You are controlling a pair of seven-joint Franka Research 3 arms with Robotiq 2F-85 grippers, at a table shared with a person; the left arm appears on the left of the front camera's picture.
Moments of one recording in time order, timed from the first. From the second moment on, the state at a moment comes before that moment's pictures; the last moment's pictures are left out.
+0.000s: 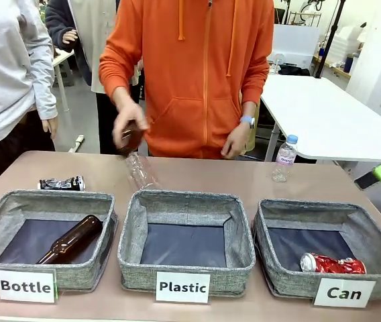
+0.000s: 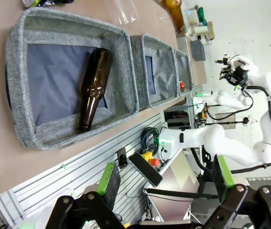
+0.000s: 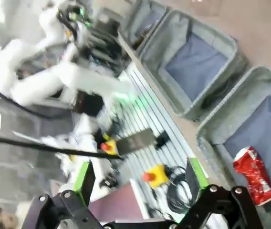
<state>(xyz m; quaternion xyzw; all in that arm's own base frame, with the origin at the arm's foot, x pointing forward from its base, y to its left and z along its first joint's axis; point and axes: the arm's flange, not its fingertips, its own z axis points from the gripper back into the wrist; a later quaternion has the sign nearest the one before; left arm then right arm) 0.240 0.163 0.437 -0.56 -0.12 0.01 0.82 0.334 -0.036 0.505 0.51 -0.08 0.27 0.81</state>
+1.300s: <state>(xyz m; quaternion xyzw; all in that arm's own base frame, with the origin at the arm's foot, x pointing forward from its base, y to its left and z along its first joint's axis) 0.148 0.266 0.516 -0.48 -0.23 0.06 0.85 0.336 -0.047 0.492 0.55 -0.08 0.19 0.81</state>
